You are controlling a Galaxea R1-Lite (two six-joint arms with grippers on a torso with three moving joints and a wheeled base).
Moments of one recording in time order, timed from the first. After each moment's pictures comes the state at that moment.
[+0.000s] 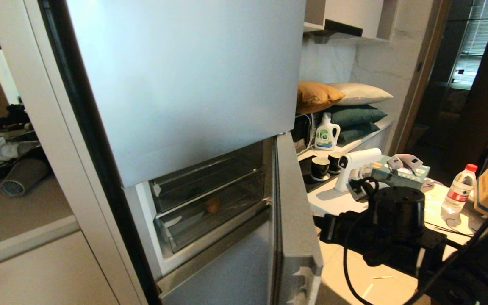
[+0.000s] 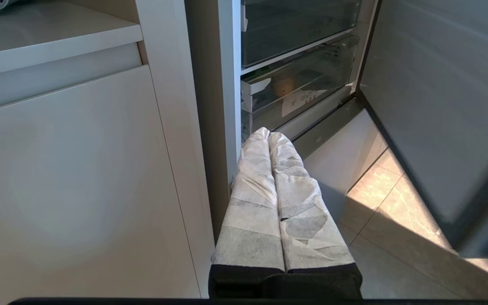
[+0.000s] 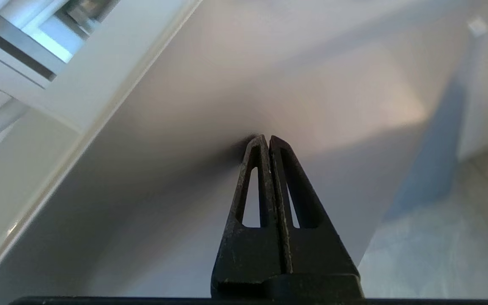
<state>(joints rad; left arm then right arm) 0.00 0.00 -0.02 0.05 0.00 0.00 0.49 1.93 -0.54 -1.11 0.16 0.51</state>
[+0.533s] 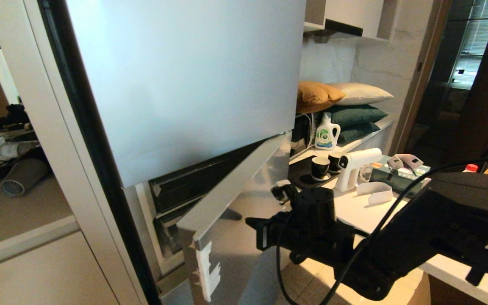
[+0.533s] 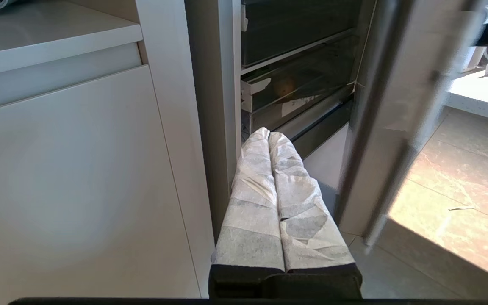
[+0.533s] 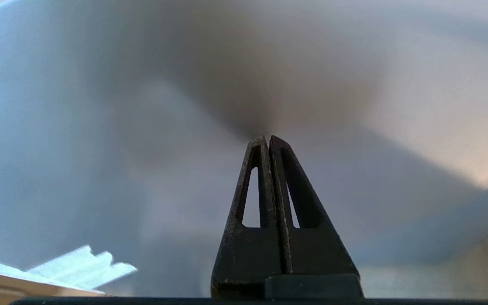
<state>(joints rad) 0.00 0.00 -0.02 0.05 0.00 0.00 0.71 2.19 -0.91 -1.03 0.15 0.29</state>
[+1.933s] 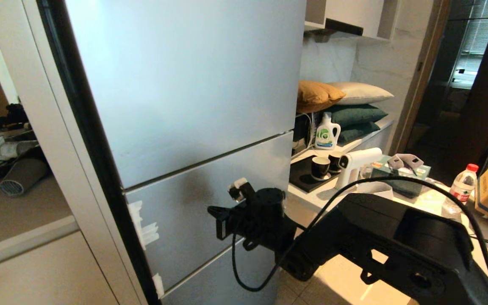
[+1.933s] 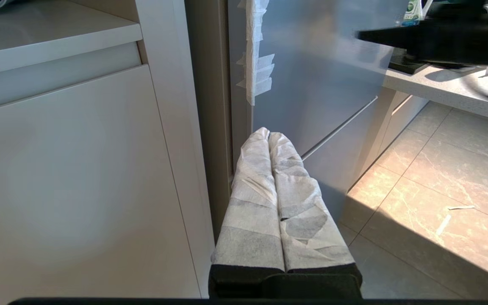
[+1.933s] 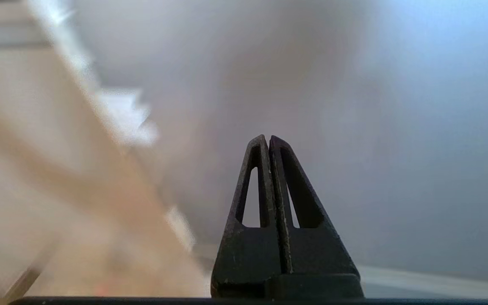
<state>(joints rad) 0.00 0.00 -0.02 0.05 0.00 0.00 0.75 2.51 -1.35 -1.09 0.21 0.17</state>
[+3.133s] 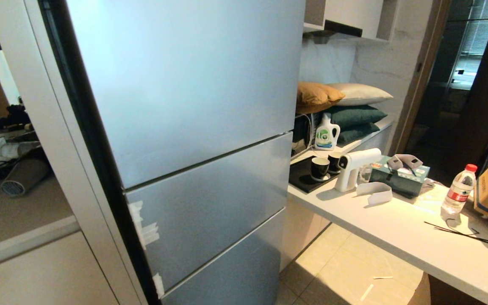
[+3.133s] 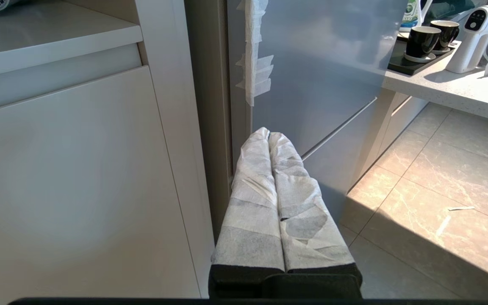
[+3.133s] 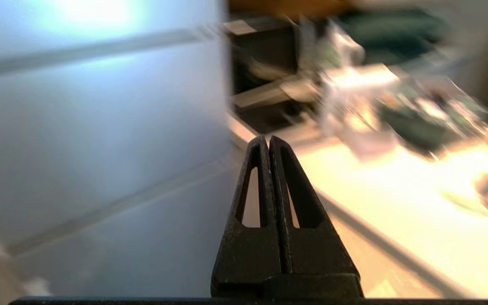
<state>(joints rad) 0.00 0.00 -0.02 0.05 0.00 0.00 0.34 0.67 -0.10 -0.64 -0.23 0.06</state>
